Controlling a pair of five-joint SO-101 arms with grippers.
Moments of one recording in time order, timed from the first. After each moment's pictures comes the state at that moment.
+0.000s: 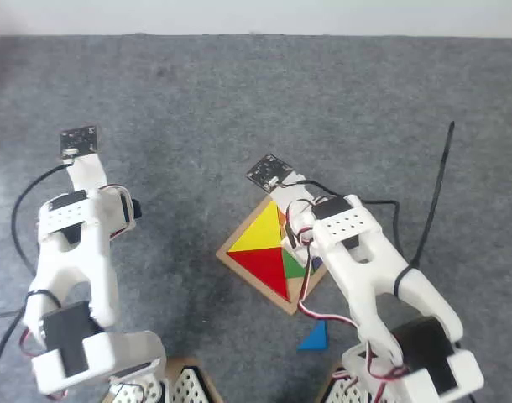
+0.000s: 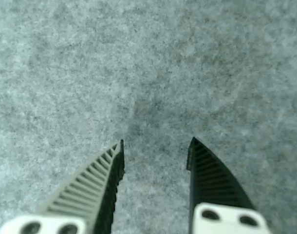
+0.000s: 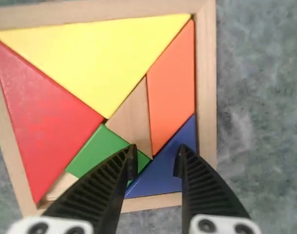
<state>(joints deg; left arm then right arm) -27.0 -4.7 44.4 45.7 -2.0 -26.8 -10.1 43.6 52.0 23.1</state>
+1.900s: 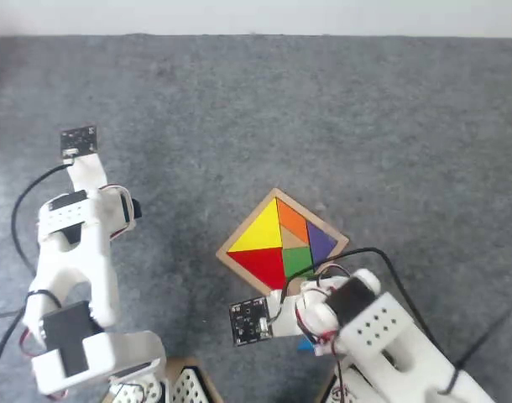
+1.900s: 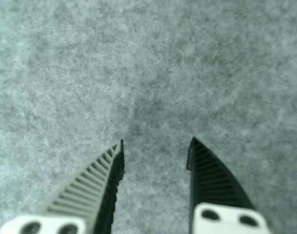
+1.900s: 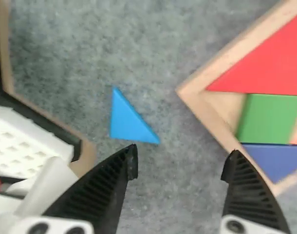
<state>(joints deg) -27.0 -4.7 44.7 45.0 -2.0 -43.4 -54.3 65.8 85.4 60.6</state>
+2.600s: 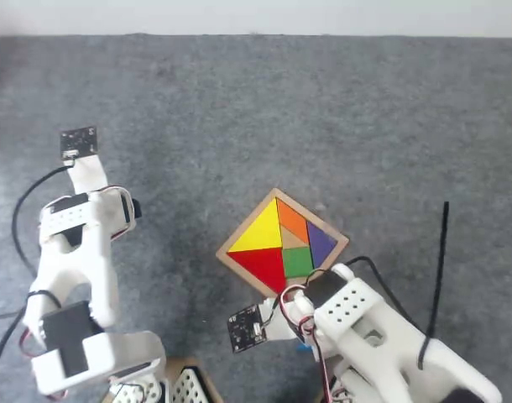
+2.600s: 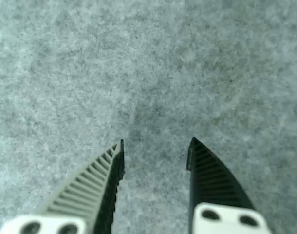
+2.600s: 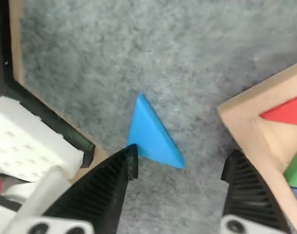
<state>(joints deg) -27.0 -4.7 45.9 42.3 -2.0 -44.8 -37.4 70.3 73.8 63.1</state>
